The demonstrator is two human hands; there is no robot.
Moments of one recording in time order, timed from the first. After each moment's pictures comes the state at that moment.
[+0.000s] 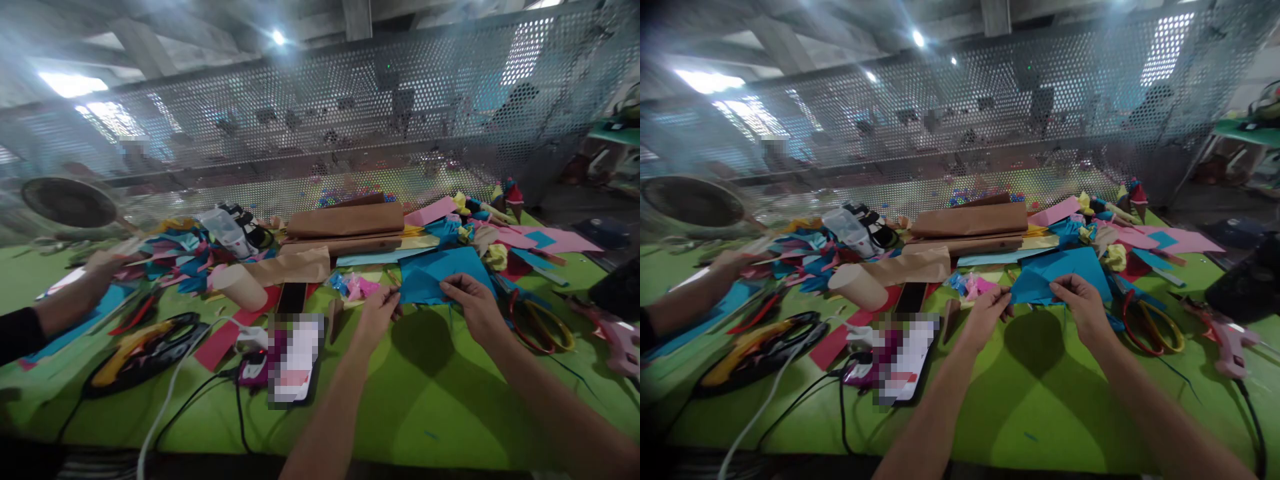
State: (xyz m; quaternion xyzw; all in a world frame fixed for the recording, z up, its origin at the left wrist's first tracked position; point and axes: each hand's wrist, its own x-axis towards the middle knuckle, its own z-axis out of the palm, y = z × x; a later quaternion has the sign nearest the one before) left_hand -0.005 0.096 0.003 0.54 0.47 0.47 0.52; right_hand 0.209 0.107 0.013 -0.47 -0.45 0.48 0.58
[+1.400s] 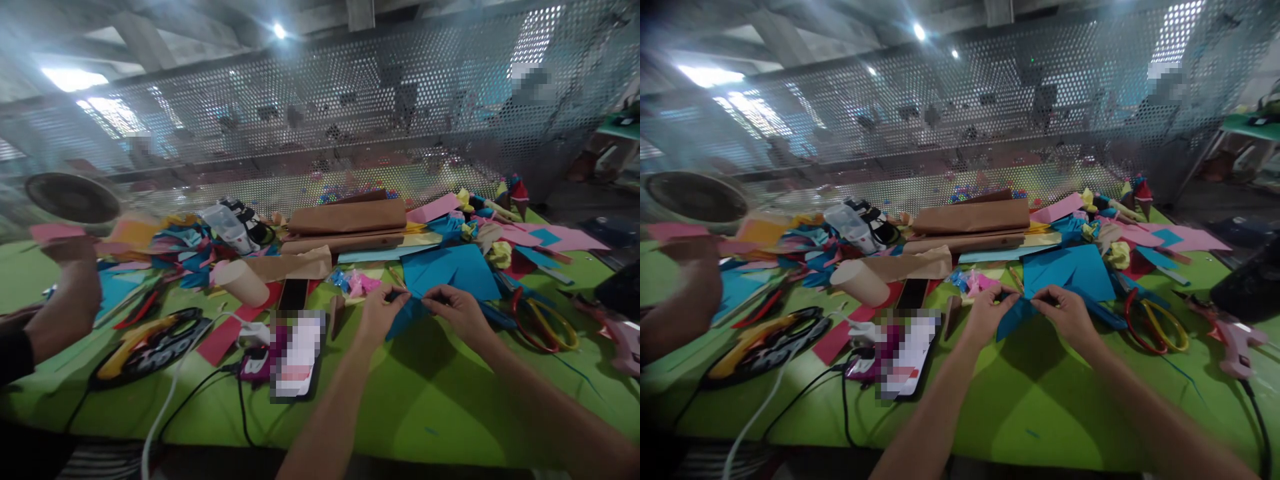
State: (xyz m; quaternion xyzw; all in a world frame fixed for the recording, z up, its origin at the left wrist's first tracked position) left_hand -0.004 0.094 0.007 0.61 0.49 0.48 0.39; right_hand 0.194 0.098 -0.005 -0.46 -0.64 0.42 0.46
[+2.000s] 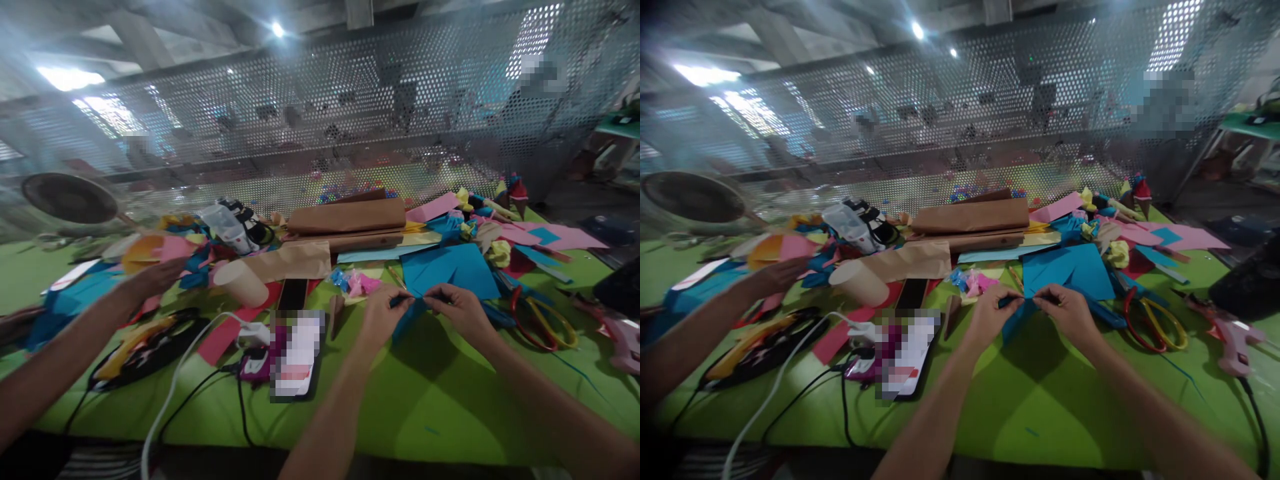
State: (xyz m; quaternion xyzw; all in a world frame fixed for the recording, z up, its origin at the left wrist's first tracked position) left_hand -0.004 0.091 0.007 0.71 0.47 0.45 0.27; right_hand 0.201 0.101 -0.009 -0.47 -0.66 0.40 0.43
